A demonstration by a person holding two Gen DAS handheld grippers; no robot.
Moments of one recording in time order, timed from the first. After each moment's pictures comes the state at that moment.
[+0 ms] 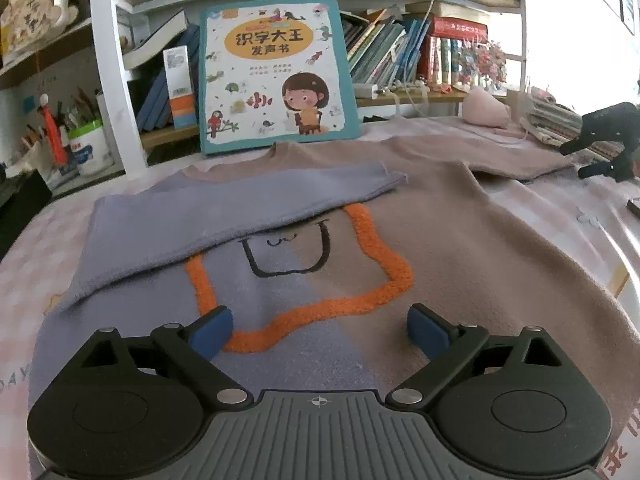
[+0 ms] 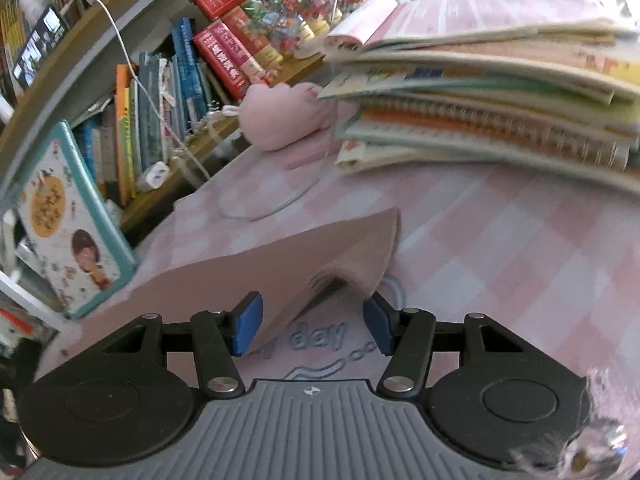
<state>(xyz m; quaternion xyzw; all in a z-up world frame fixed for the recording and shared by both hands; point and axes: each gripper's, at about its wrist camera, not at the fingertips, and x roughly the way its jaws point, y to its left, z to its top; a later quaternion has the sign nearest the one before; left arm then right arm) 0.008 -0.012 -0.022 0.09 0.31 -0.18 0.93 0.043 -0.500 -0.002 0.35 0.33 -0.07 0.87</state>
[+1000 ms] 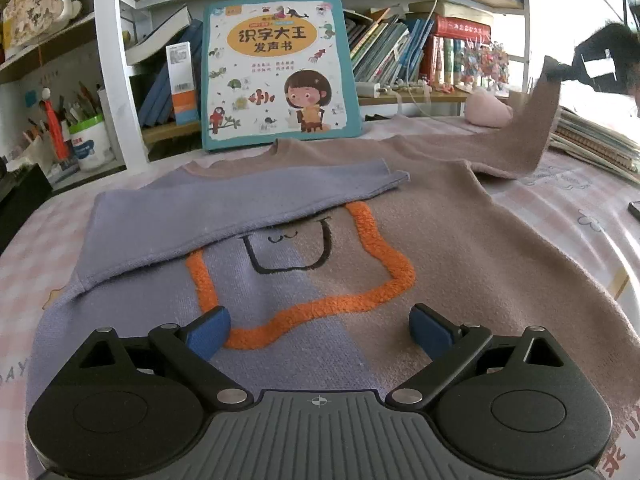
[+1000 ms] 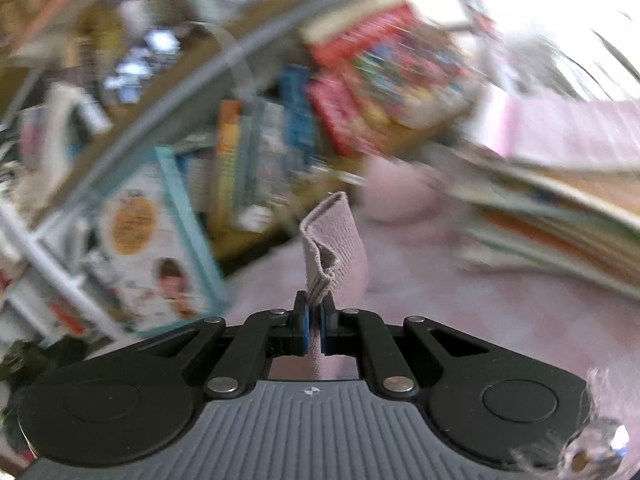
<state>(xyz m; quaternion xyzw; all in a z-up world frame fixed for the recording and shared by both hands) 0.007 -0.014 -0.023 0.09 0.31 -0.18 0.93 0.061 -0.444 0.101 0.27 0.25 0.02 0.93</state>
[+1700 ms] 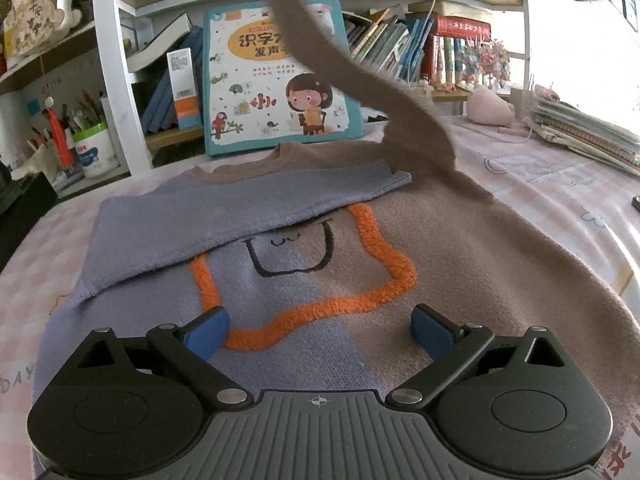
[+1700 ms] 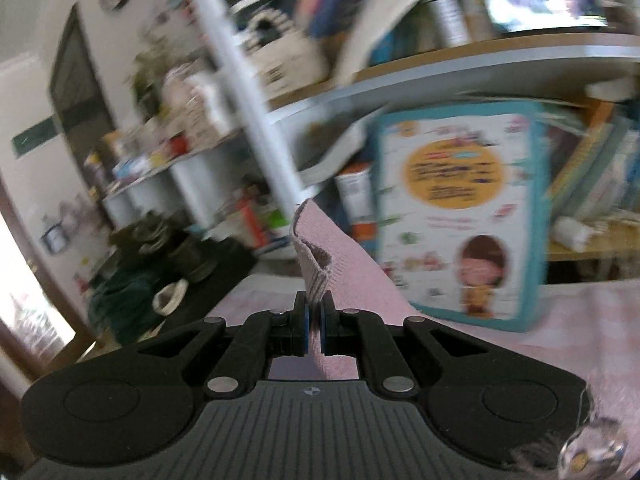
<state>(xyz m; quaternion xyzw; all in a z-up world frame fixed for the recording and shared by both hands) 0.003 -0.016 -0.022 0.10 0.30 -0.17 0.93 0.146 -0.158 0.169 0.11 0.27 0.29 0.91</state>
